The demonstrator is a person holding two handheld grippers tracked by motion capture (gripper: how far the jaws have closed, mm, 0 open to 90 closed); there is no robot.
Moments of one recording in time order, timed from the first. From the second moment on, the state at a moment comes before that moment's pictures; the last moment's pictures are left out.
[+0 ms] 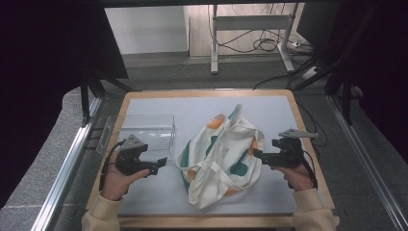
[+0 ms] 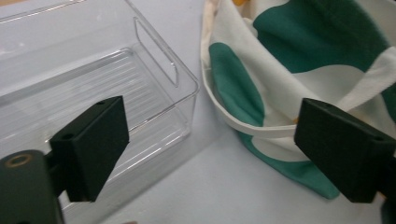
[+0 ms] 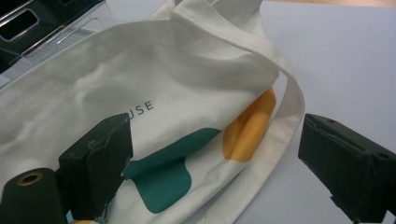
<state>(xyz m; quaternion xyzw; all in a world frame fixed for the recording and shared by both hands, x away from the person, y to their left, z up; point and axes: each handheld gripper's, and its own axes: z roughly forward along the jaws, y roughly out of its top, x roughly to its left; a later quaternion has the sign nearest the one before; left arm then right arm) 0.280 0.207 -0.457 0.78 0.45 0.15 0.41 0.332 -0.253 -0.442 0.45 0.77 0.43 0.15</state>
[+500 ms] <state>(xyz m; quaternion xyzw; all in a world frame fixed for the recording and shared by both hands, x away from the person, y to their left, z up) 0.273 0.196 -0.451 0.79 0.41 0.16 0.43 0.319 -0.272 -0.441 0.44 0.75 0.47 0.17</state>
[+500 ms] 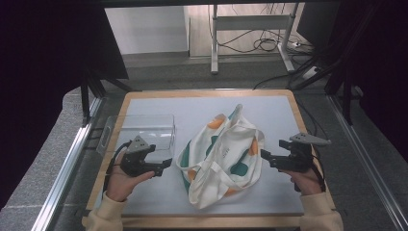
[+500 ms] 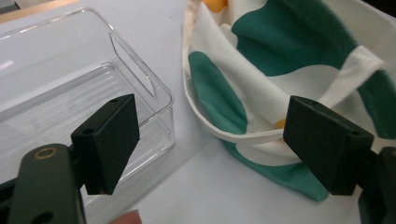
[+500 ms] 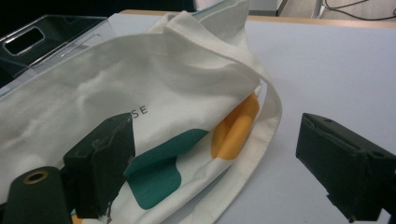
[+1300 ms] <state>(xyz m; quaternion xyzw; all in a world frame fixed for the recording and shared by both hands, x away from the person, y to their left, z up) 0.259 0.191 -0.440 0.80 0.41 0.13 0.42 0.321 -0.263 -0.442 0.43 0.76 0.46 0.16</state>
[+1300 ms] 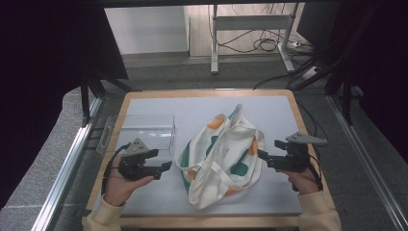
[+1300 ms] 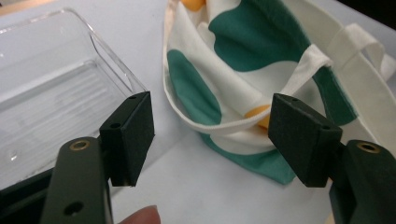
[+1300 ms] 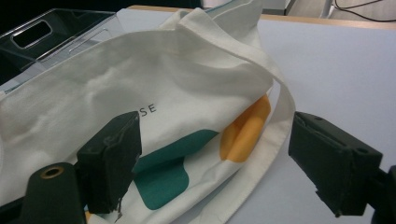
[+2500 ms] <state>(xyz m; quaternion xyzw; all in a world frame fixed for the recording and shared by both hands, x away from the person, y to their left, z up) 0.232 0.119 -0.435 0.83 0.33 0.06 0.43 0.320 -0.259 -0.445 0.43 0.77 0.44 0.18</state>
